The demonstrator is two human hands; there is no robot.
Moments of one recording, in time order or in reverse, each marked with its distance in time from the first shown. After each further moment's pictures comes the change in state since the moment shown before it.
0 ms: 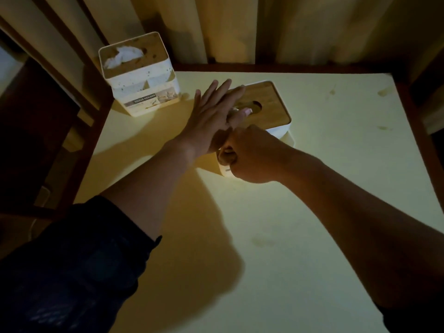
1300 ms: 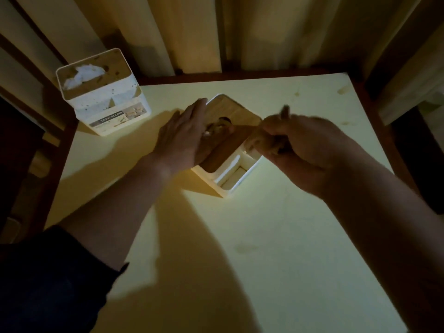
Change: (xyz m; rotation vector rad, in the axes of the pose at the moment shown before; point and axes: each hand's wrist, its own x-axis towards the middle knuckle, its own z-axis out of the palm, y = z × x) left_hand -0.009 0.026 -0.012 0.038 -0.101 -0.068; right_hand -0.070 0.039 -0.042 1.444 0.463 0.451
